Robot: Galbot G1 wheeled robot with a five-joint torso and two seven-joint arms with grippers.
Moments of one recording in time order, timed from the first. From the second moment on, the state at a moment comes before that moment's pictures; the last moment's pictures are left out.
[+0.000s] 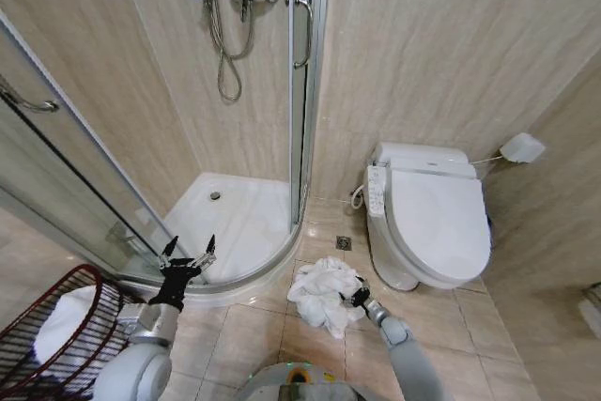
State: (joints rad) left arm 1.73 -1.27 -0.70 -2.28 -0.37 0.05 -0.04; right arm -1.07 1.38 0.57 0.94 -0.37 0.32 -0.40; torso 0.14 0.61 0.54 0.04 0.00
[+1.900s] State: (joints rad) left arm 1.73 -1.27 -0.70 -2.28 -0.37 0.05 -0.04; right arm -0.97 1.38 0.62 0.67 -0.17 0.44 -0.56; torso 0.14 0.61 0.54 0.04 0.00
